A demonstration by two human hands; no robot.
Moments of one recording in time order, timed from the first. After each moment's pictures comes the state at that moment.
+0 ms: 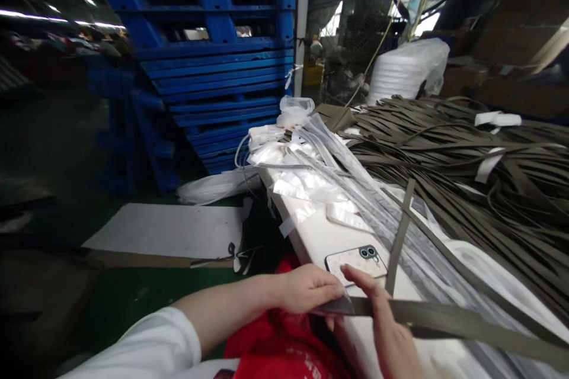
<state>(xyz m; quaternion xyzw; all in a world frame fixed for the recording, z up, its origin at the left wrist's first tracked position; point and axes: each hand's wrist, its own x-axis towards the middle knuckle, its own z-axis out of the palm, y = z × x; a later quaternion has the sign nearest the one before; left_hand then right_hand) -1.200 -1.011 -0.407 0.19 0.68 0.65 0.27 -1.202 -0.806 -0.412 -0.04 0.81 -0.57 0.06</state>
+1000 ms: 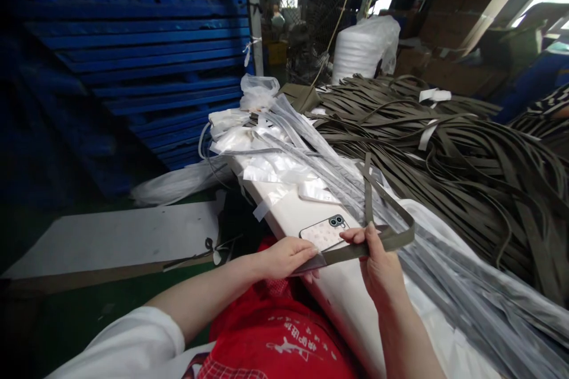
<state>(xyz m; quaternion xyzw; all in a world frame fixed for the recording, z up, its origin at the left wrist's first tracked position) -1.215 -1.000 -0.408 0.17 0.70 0.65 0.26 -1.245 -0.784 -0.394 0.04 0.60 -0.80 0.02</state>
